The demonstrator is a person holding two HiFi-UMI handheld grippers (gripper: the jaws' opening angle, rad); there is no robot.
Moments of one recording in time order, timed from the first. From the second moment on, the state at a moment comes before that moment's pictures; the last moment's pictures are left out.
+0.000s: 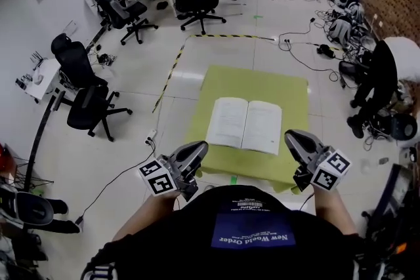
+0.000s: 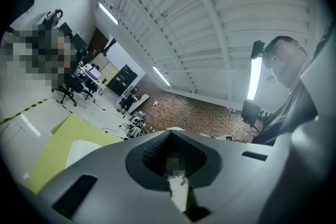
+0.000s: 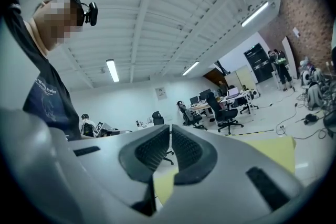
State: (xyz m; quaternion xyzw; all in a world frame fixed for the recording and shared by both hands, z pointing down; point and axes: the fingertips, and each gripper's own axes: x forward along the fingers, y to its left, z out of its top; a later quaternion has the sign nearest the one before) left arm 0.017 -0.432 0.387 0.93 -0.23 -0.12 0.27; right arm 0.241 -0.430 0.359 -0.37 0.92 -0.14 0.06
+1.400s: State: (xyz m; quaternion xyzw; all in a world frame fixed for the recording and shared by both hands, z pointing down) left arm 0.056 -0.501 0.610 0.79 -0.21 -0.06 0.58; right arm 0.226 -0.530 0.456 -0.41 0.89 -0.20 0.02
